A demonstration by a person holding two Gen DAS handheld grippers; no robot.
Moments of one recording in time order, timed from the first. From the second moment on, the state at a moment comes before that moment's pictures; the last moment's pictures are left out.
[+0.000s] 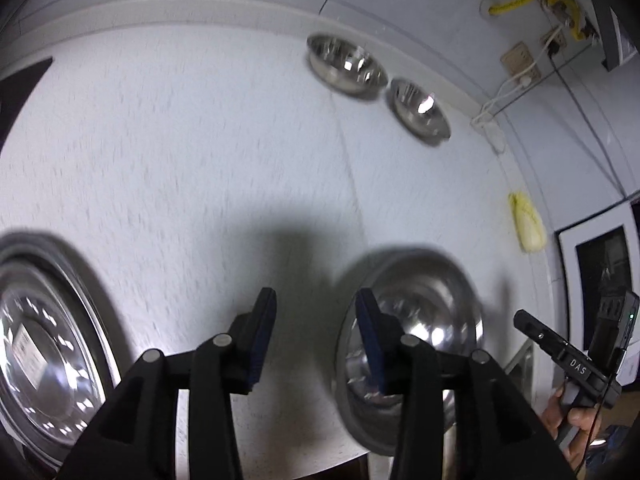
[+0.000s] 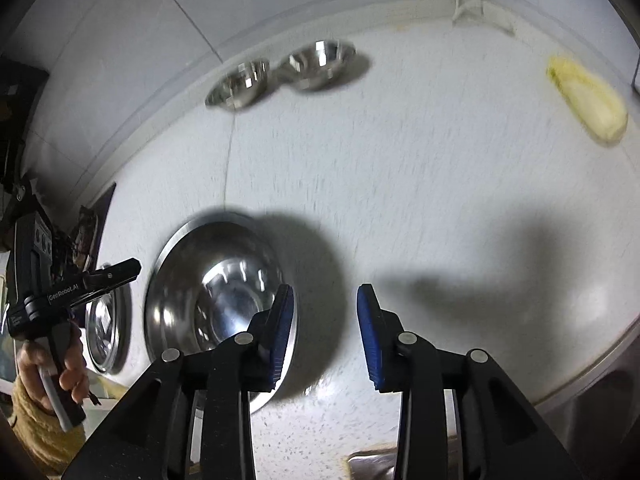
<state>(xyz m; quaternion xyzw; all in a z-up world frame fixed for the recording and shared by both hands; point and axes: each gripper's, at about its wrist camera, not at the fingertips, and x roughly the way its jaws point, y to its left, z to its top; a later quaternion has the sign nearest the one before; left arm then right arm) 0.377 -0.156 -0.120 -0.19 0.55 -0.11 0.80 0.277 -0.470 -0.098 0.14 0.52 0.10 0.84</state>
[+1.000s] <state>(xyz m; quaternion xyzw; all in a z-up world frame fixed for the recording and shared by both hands) 0.655 -0.291 -0.172 -0.27 0.56 -0.10 0.78 0.608 -0.458 -0.146 0.09 0.56 0.06 0.82</state>
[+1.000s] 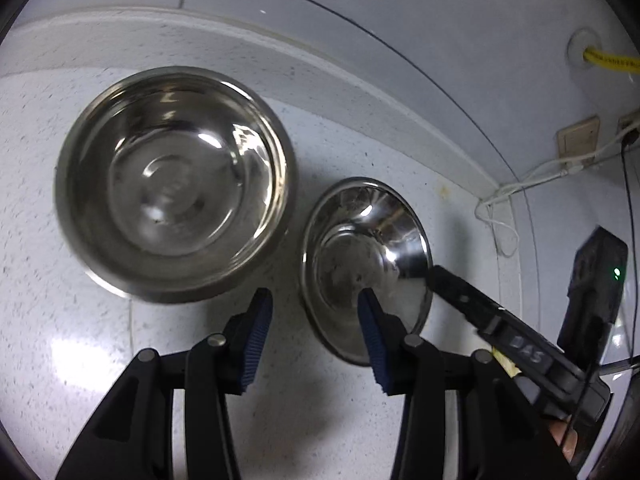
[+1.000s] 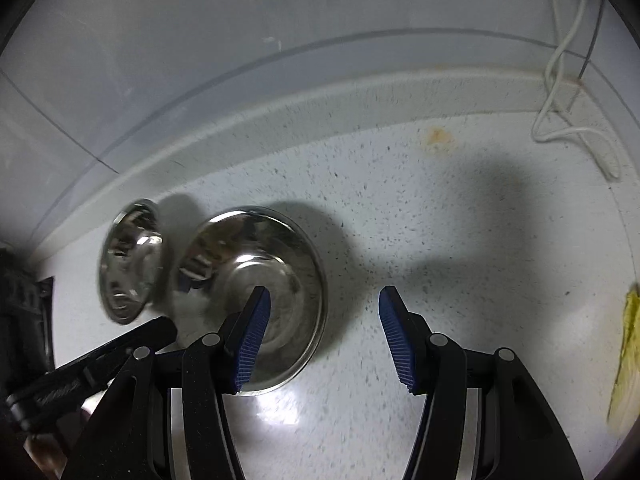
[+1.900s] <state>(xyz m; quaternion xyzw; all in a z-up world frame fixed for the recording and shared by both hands) 0.620 -0.299 -0.069 -0.27 0.51 -0.15 0.80 0.551 -0.458 -0.034 0.09 0.49 0.06 0.86</state>
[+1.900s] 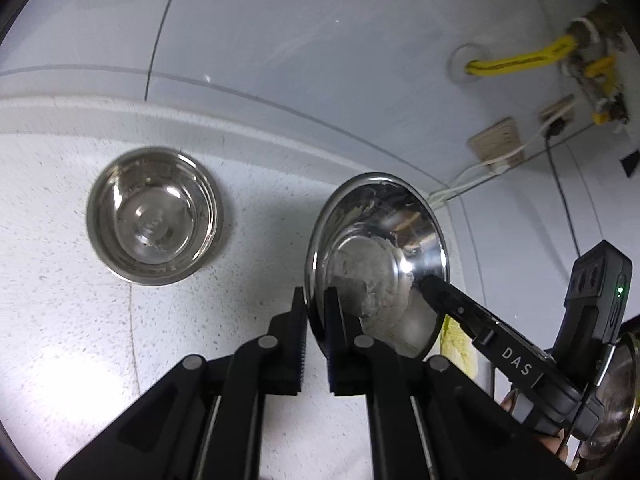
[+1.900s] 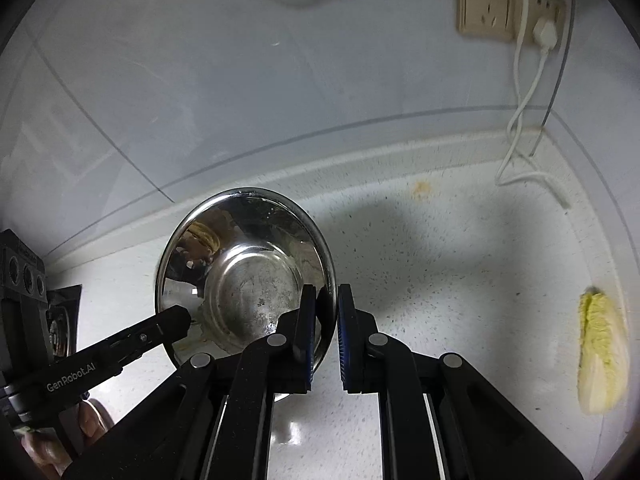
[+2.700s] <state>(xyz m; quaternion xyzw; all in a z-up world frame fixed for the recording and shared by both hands) 0.392 -0.225 0.013 -0.26 0.49 -0.18 0.82 0.311 -0.382 0.033 0.08 0.43 0.13 0.89</state>
